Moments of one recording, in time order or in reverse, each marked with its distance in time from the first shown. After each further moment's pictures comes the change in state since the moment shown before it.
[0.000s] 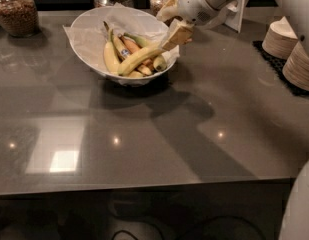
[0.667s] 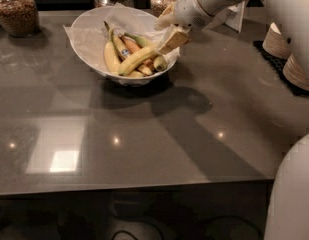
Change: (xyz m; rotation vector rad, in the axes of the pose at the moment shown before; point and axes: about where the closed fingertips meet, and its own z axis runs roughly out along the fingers) arm 0.007 0.003 0.022 -0.049 -0.017 0.034
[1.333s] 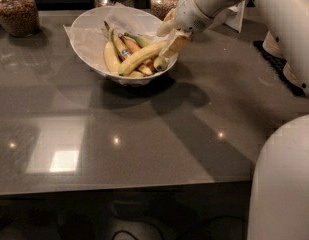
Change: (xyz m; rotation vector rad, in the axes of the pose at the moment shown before) arm 0.021 0.001 0.012 -0.060 0.058 -0.005
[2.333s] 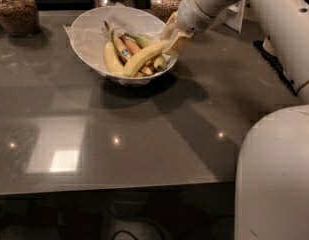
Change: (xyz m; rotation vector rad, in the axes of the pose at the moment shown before) arm 0.018 -0.004 0.005 -0.038 0.049 -0.016
